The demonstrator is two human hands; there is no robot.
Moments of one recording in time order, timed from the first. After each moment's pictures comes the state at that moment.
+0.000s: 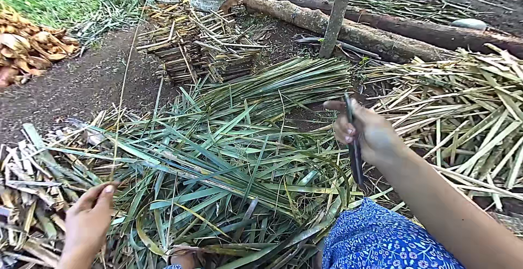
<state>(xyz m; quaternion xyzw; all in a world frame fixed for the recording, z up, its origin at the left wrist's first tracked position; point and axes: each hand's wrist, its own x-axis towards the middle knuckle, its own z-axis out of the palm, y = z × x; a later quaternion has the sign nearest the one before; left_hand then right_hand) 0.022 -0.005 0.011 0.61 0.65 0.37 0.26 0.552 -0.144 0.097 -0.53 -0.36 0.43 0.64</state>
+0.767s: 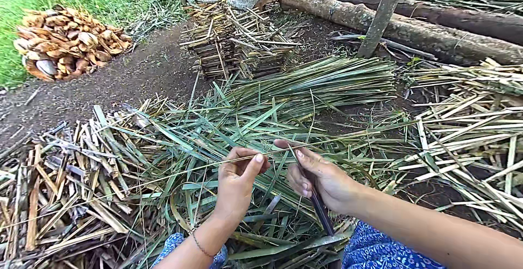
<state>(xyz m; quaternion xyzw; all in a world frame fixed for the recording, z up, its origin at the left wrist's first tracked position) 0.229 -0.093 0.072 0.51 0.33 0.54 0.58 0.414 -0.134 0.074 -0.33 -0.39 0.70 0.50</state>
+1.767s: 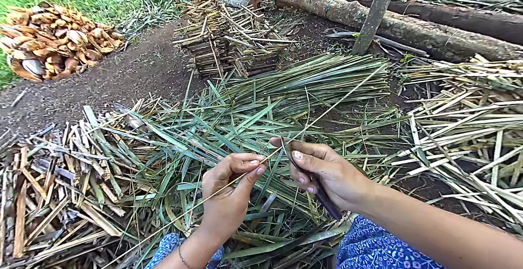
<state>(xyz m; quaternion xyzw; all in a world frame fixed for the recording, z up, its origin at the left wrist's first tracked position) 0.217 -0.094 0.069 0.68 0.20 0.58 0.40 0.423 -0.142 0.099 -0.35 -0.45 0.64 0.51</state>
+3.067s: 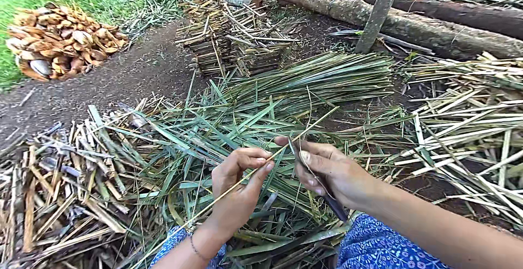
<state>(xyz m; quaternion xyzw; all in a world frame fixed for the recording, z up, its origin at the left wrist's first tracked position) 0.229 -0.093 0.069 0.71 0.17 0.58 0.37 0.430 -0.146 0.096 -0.34 -0.47 0.65 0.49</state>
